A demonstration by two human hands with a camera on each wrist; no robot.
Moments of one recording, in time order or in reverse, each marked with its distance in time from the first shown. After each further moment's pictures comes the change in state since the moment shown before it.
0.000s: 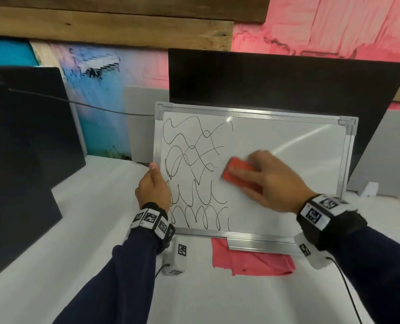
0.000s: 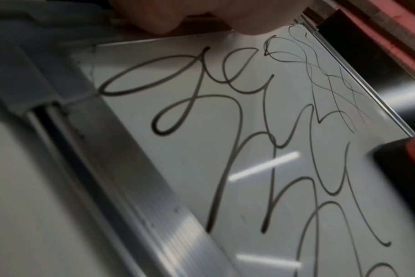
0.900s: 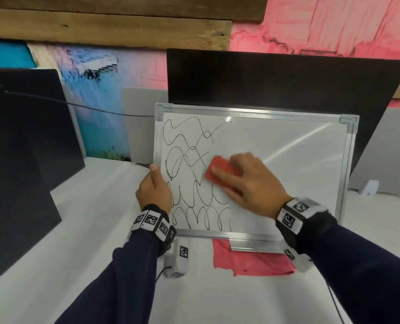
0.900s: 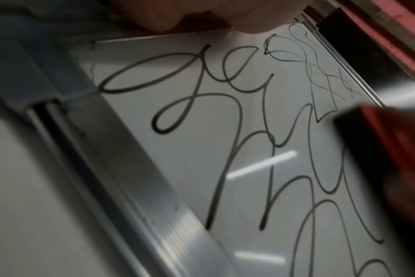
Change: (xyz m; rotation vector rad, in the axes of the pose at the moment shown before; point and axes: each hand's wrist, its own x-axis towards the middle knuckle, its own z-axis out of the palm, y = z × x) left_hand -0.007 0.005 -0.001 -0.003 -0.004 -0.001; right_hand 0.017 -0.032 0.025 -0.022 0.113 0.004
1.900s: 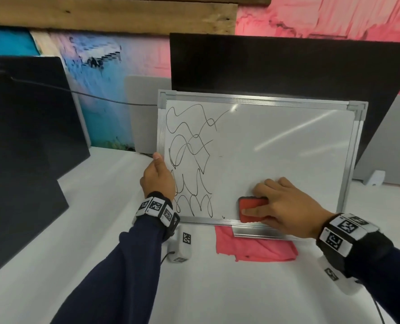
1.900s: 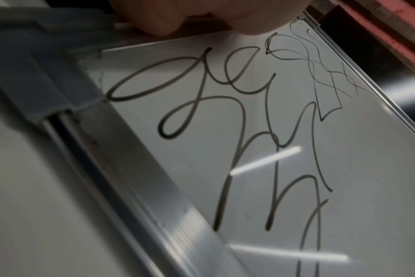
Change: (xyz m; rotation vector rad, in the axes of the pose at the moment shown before) left_hand 0.003 -0.003 0.003 0.003 0.006 -0.021; right_hand -0.083 0.007 -0.022 -0.057 -0.469 -0.102
